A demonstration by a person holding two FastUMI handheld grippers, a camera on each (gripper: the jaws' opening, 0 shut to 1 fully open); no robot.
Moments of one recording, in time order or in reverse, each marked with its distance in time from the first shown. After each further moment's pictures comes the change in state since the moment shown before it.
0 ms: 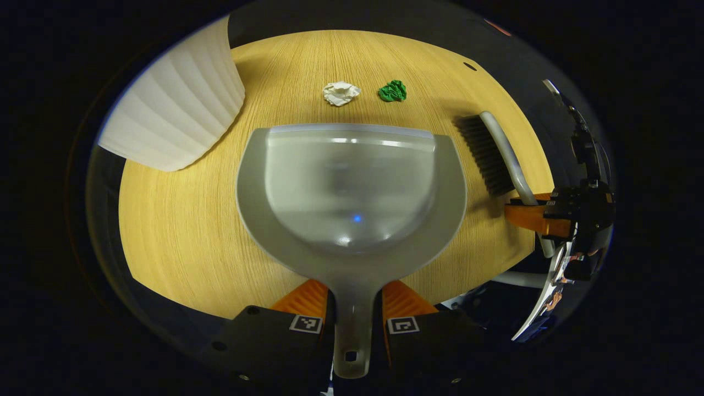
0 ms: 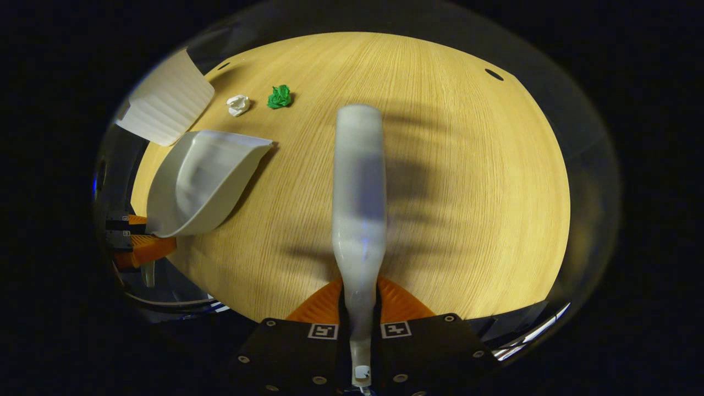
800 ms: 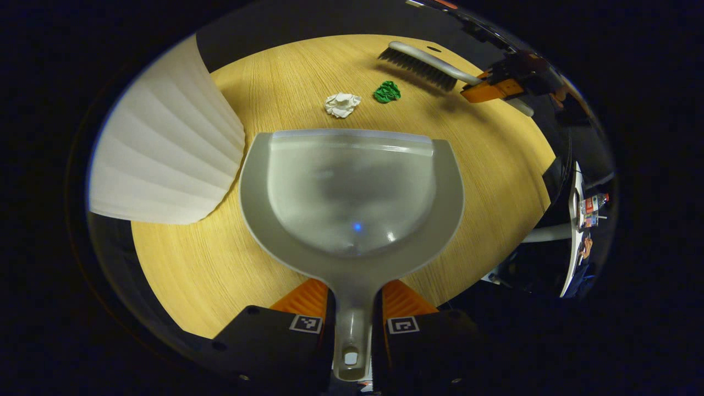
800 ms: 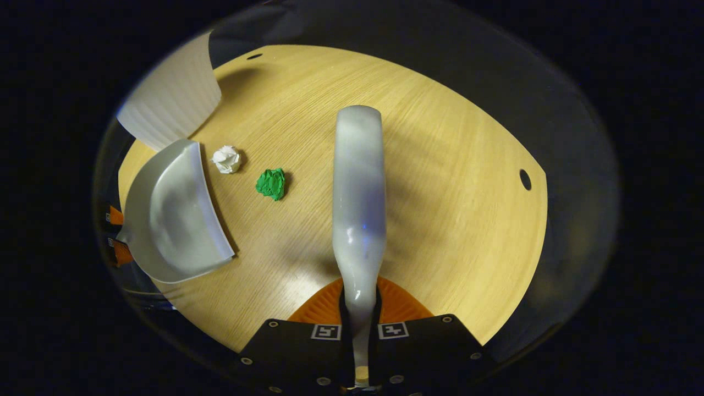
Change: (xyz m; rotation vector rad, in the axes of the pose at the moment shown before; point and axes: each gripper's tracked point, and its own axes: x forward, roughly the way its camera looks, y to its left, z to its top) left arm -0.002 0.060 0.023 0.282 0.003 0.014; right arm 0.024 -0.005 0.175 -0.402 -0.034 -0.114
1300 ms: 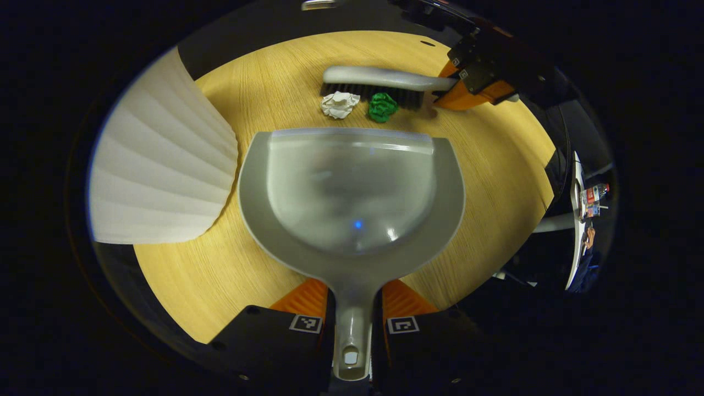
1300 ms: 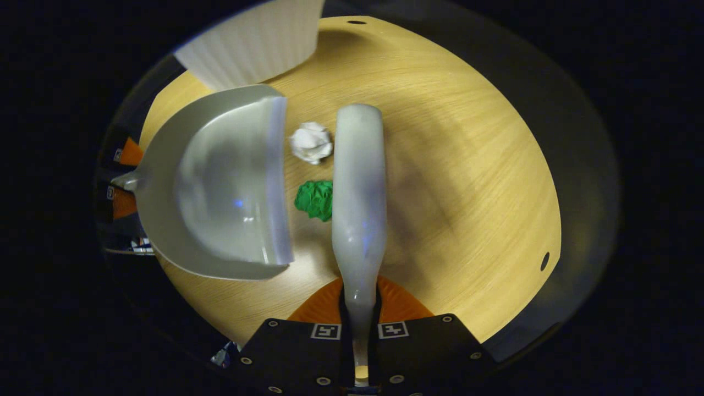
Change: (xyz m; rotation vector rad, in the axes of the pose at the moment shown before) left arm -0.003 0.005 0.006 0.058 0.009 0.000; right arm -0.010 0.078 0.021 -0.420 0.086 0.087
